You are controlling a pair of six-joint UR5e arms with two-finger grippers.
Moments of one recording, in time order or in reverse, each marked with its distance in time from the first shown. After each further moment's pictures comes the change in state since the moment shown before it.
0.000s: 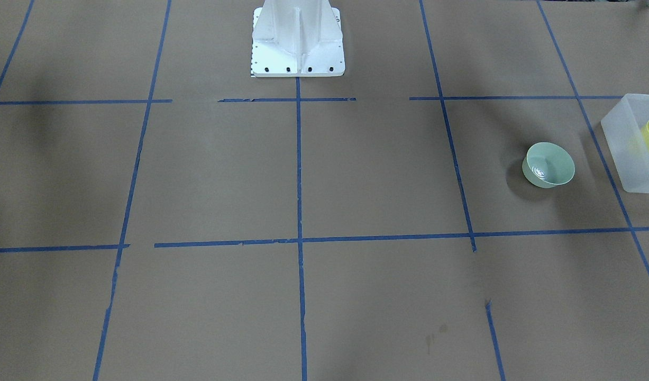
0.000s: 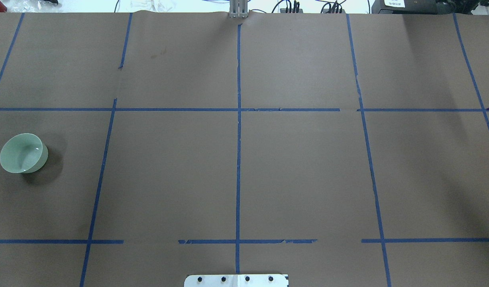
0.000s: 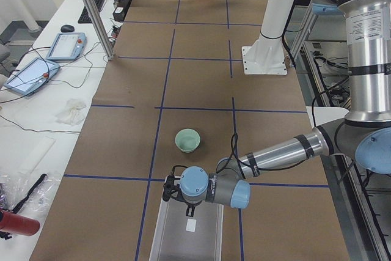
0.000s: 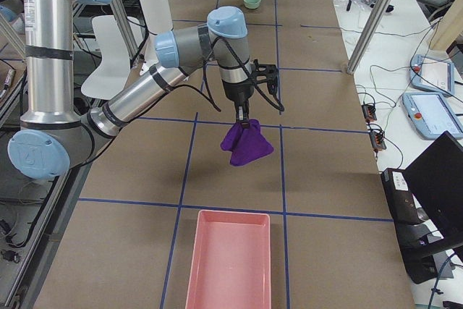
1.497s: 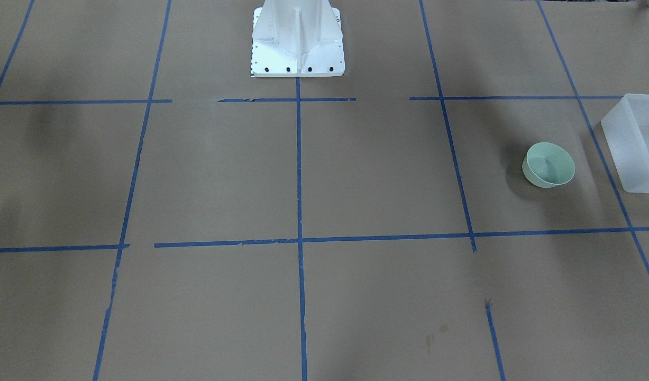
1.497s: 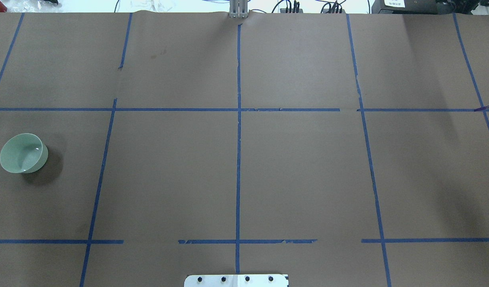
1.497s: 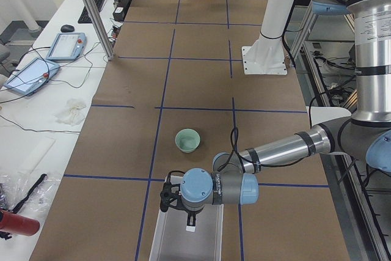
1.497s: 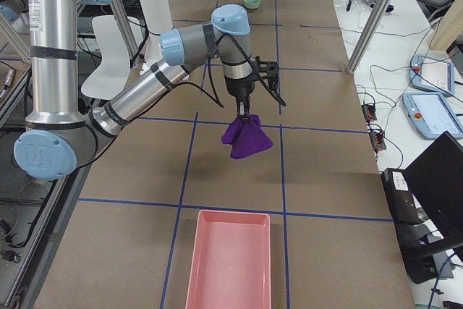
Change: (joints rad) left arm -0.162 0.002 -0.087 0.232 0.021 0.104; right arm -0.042 0.010 0.010 0.001 0.000 0.053
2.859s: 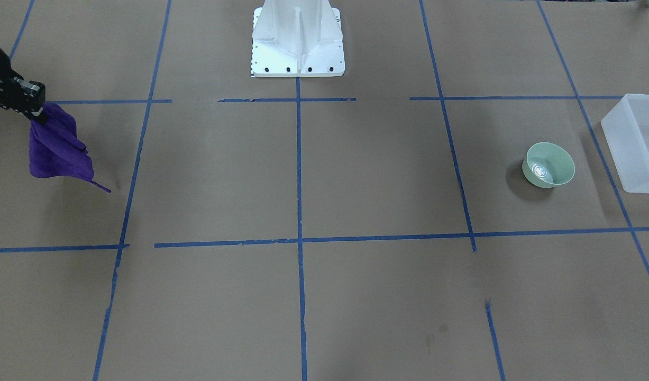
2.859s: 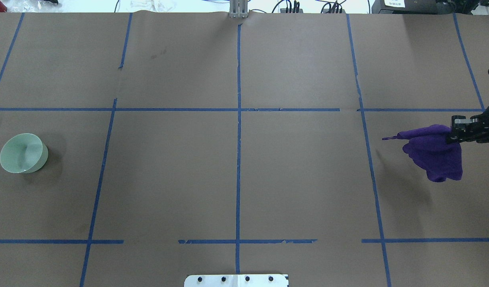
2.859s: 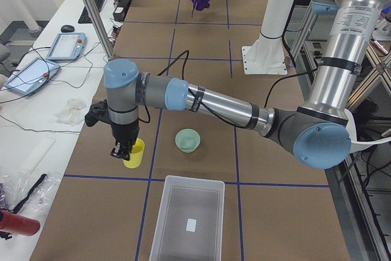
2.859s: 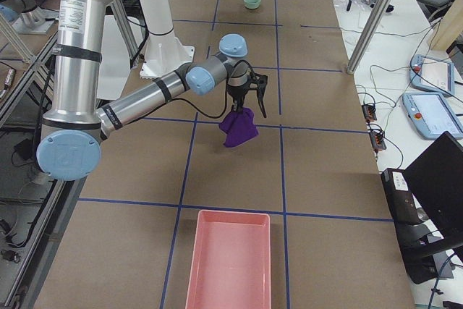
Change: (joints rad) left arm -0.003 -0.367 -0.203 0.481 0.237 0.134; right arm -0.489 -0.062 -0.080 0.504 -0.030 0.798
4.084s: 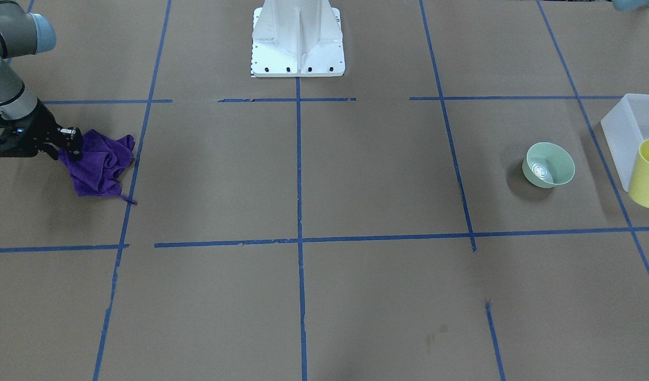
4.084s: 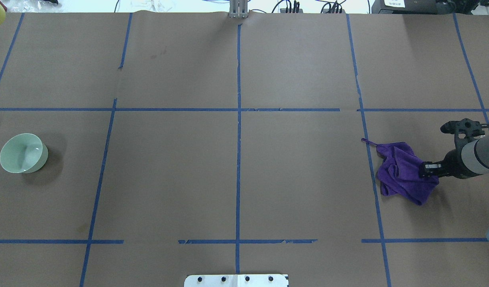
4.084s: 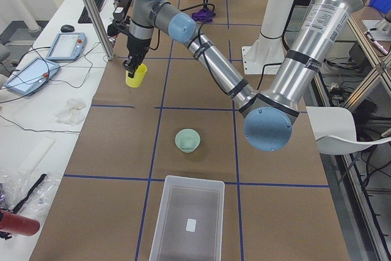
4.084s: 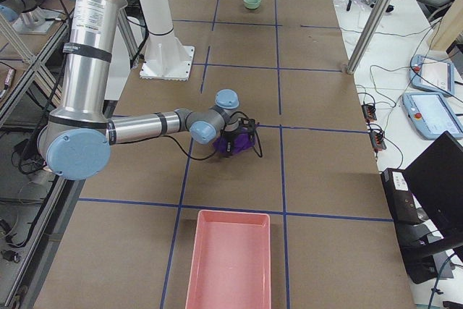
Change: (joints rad) left arm 0.282 -0.228 -0.310 0.090 0.108 -0.377; right arm -0.269 -0.089 -0.409 0.510 -0.179 0.023
